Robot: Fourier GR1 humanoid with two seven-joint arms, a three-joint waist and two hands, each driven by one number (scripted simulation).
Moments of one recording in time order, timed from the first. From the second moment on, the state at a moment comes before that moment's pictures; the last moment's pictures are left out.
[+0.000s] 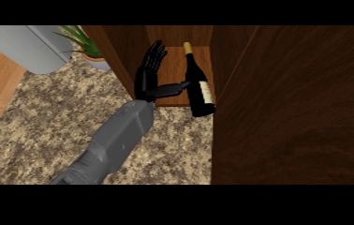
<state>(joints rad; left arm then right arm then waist) -0.89 0.00 -0.46 -0.33 0.97 0.21 -0.87 0.05 -0.06 -0.07 -2.25 -0.23 0.30 0.33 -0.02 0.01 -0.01</state>
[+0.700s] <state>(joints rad) -0.55 0.17 -0.65 -1.04 0.85 0.38 -0.65 0.08 -0.07 -0.08 -2.31 -0.24 0.29 0.36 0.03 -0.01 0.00</state>
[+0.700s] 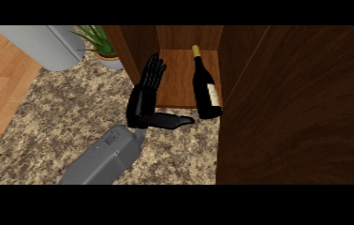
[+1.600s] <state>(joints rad) -0.10 0.47 -0.68 -1.89 0.70 0.60 -0.45 0.06 -0.16 0.01 -2.35 -0.24 0.42 0.42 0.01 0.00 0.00</state>
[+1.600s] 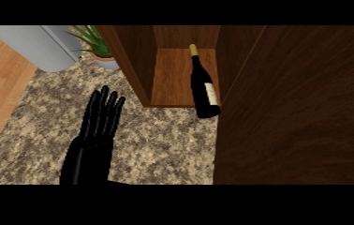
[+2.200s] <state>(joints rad) 0.27 0.65 -0.51 -2.13 0.73 0.52 -0.54 0.15 -0.17 0.24 -2.38 -0.30 0.49 0.53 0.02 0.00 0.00</state>
